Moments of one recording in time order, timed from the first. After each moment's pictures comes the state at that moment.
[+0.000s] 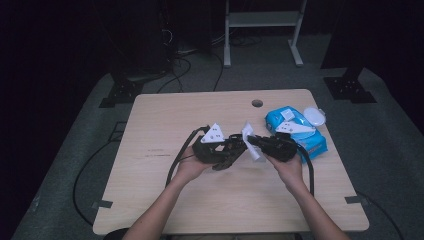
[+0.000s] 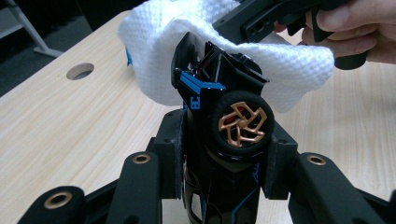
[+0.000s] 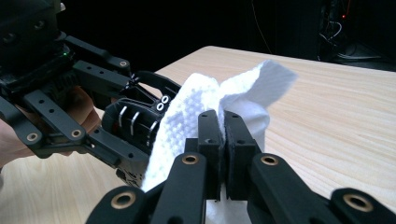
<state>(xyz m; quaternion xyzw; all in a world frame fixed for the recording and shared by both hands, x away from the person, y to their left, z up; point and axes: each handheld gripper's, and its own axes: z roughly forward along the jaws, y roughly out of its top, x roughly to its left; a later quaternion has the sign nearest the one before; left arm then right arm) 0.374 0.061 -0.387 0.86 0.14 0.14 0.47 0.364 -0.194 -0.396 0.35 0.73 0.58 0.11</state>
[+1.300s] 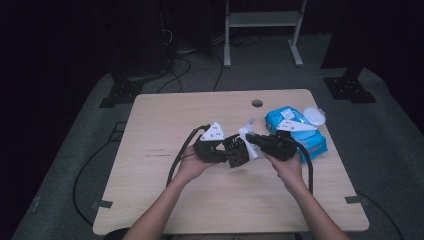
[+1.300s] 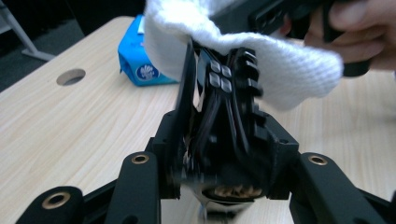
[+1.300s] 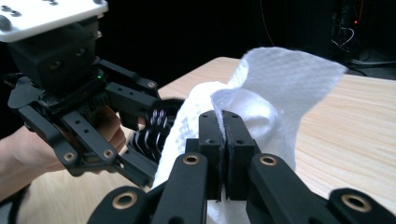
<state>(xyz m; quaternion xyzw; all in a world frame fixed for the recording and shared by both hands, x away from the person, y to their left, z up) 0.377 0.060 -0.387 0.86 0.14 0.12 0.48 0.359 -0.189 -0.383 0.34 0.72 0.60 0.10</state>
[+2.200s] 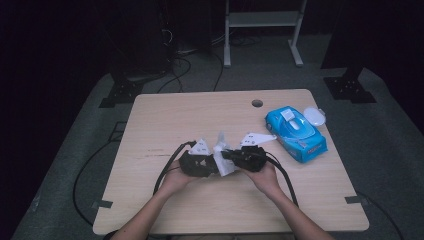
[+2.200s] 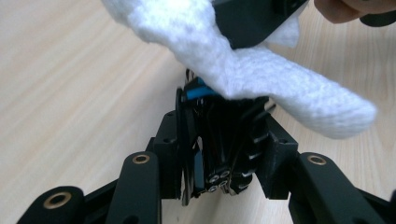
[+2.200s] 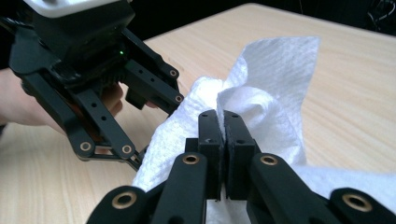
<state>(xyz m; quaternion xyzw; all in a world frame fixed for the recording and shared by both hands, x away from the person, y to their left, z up) 0.368 0.109 -0.442 0.89 0.18 0.08 0.41 0.357 -0.115 -0.423 0.29 0.80 0.52 0.10</state>
